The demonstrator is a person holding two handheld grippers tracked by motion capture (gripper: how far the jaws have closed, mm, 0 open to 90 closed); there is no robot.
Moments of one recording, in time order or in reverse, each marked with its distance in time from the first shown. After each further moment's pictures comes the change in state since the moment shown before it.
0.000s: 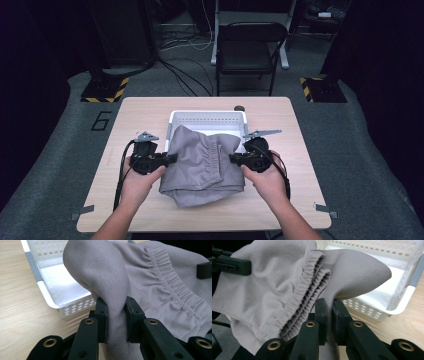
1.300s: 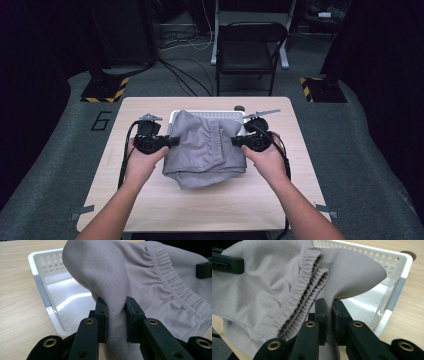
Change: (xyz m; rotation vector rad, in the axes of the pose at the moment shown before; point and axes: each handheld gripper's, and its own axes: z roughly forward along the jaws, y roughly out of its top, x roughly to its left) left arm 0.012 0.046 0.013 0.001 0.014 0.004; right arm -0.020 0.045 0.006 0.011 -0.040 0.003
